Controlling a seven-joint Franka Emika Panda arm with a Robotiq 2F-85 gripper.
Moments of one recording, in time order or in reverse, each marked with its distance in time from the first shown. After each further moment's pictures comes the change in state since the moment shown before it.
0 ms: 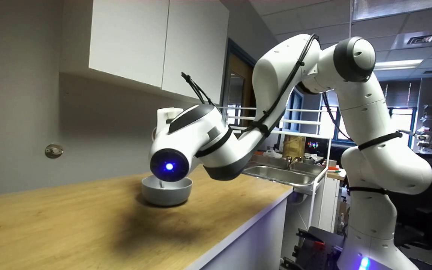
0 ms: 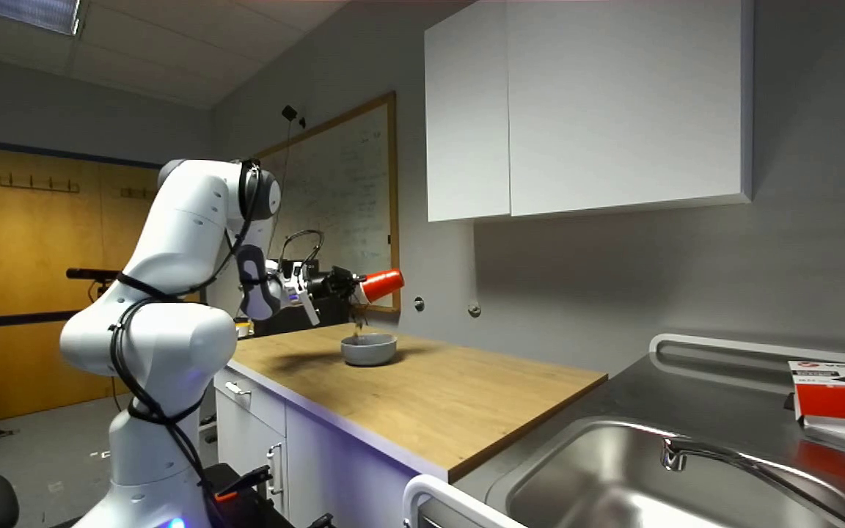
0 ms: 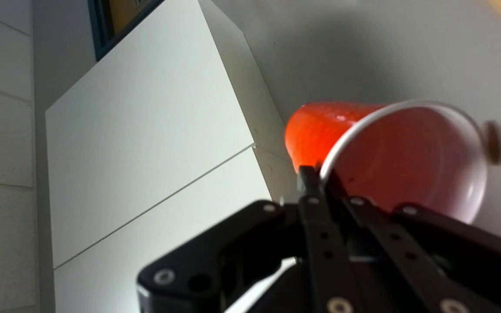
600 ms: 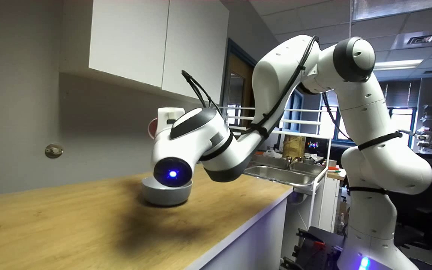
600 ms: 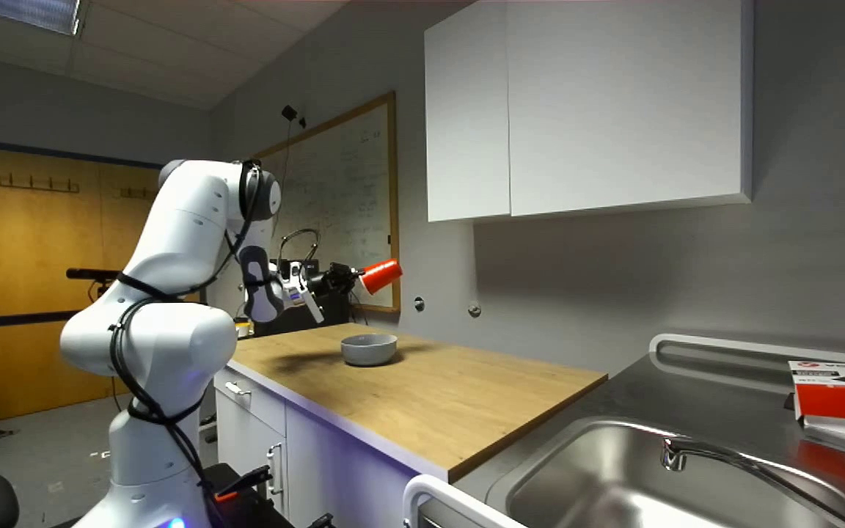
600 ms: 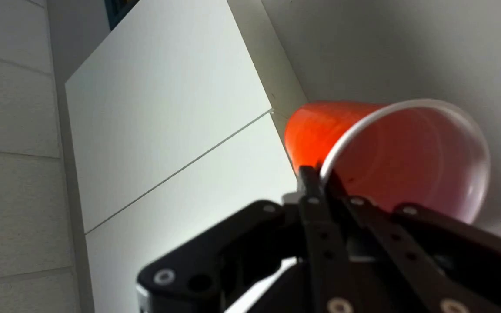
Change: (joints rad) arm -0.003 0.003 0.004 -0.019 -0.113 -0.032 0.030
